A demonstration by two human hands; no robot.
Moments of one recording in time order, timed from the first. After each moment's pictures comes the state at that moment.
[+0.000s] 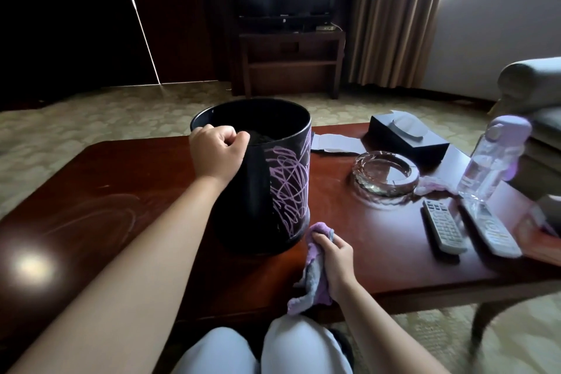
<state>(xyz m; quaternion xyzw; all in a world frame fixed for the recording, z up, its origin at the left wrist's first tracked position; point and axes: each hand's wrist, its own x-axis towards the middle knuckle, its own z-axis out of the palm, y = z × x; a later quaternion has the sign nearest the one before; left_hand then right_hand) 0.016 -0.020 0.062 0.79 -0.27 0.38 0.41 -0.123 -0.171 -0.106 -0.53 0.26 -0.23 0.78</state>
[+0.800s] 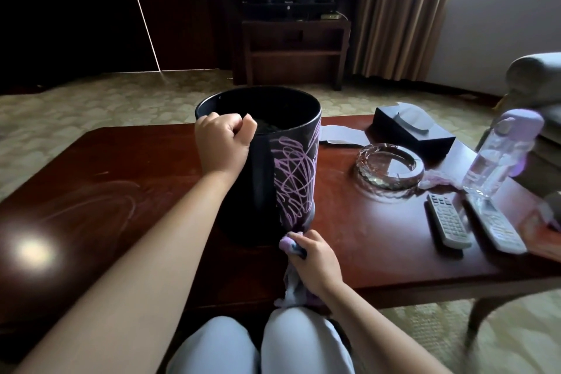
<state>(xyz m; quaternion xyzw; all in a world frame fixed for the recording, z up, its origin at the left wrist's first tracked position) 0.016 -0.025 0.052 0.77 -0.28 0.42 0.38 -0.120 -0.155 -0.133 -0.91 0.11 -0.20 0.35</state>
